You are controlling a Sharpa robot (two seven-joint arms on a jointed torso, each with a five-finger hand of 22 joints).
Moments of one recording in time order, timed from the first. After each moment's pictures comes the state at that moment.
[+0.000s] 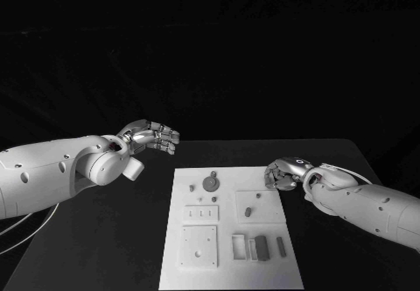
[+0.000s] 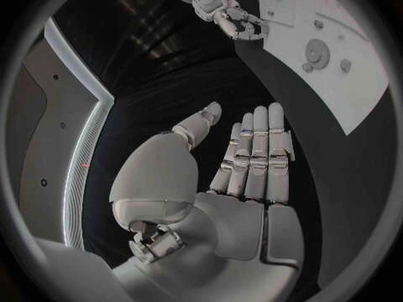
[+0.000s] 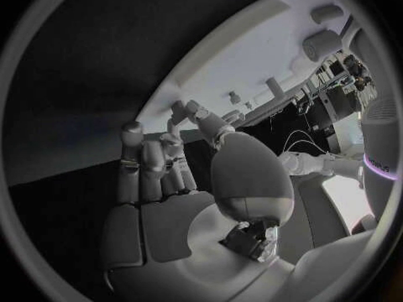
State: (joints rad) left arm 1.43 -0.93 -0.23 1.40 -0.23 -0.15 0.18; left_hand 1.11 -0.10 0.53 -0.28 0.05 0.78 0.20 0.34 0.45 1.12 0.15 0.09 0.13 1.04 0.10 0.28 0.76 0.06 1.00 0.00 0.21 0.85; right arm 1.14 -0.62 -0.11 0.96 -1.48 -0.32 0.19; right_hand 1.10 -0.07 0.53 -0.28 0.15 0.95 0.11 0.37 0.44 1.01 0.02 1.29 1.04 1.13 -0.08 1.58 0.84 0.24 1.06 0.00 1.02 1.31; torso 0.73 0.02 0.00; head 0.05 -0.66
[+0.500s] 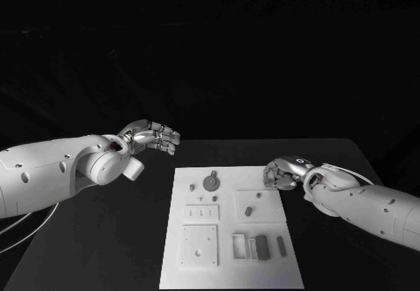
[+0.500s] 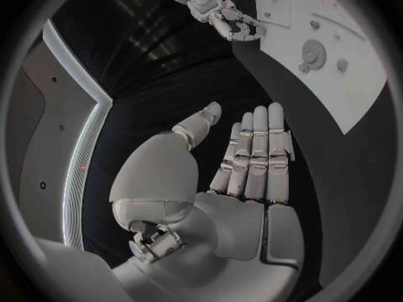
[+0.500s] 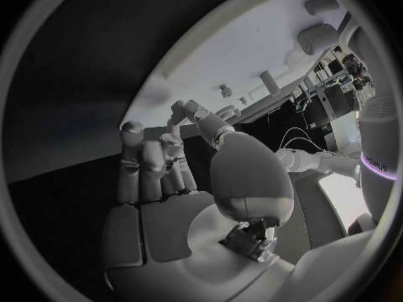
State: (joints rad) left arm 1.43 -0.93 -0.23 1.40 -0.24 -0.15 0.17; left_hand 1.11 -0.10 0.52 -0.27 0.05 0.79 0.19 0.34 0.45 1.14 0.14 0.09 0.13 1.04 0.10 0.28 0.77 0.07 1.00 0.00 0.21 0.85; right arm 1.14 -0.65 -0.10 1.03 -1.48 -0.34 0.18; right_hand 1.10 -0.07 0.53 -0.29 0.15 0.95 0.11 0.37 0.44 1.01 0.02 1.29 1.04 1.13 -0.08 1.58 0.84 0.24 1.05 0.00 1.02 1.31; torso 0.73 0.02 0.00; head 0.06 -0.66
